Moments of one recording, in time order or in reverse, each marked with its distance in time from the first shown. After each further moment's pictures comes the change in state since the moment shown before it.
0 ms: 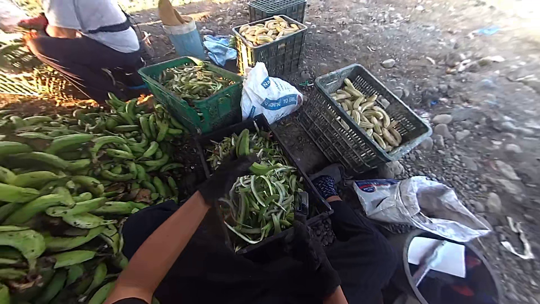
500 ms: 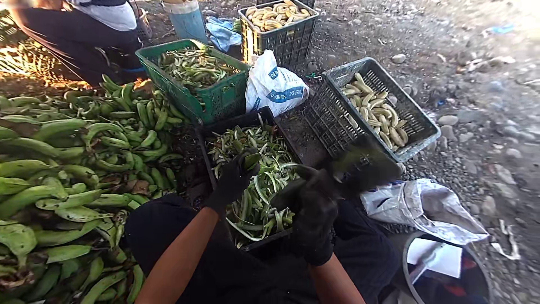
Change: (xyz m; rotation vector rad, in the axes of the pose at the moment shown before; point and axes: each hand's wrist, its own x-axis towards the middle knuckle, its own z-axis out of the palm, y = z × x) left_hand -0.009 -0.025 0.002 0.628 0.230 0.154; right_hand 0.014 -0.138 0.116 -0.105 0.005 -0.989
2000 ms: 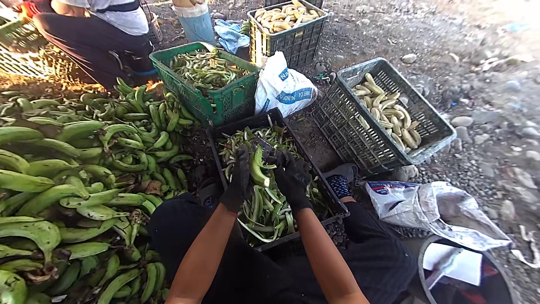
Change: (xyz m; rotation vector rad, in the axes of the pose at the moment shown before) left_hand 0.004 0.001 0.000 -0.823 0.167 -0.287; right_hand 0.043 0.113 0.019 -1.154 -0.105 0.559
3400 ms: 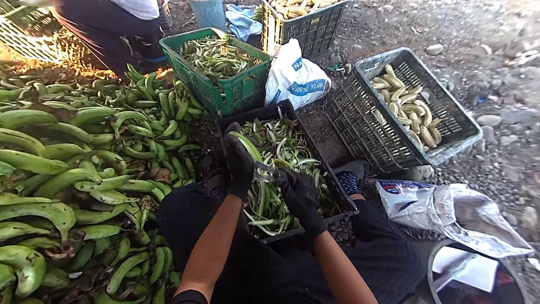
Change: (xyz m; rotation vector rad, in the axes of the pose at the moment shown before) left_hand 0.006 -0.012 -0.022 0.405 0.302 0.405; right_hand -0.051 0.022 -0.010 0.111 -0.138 -0.195
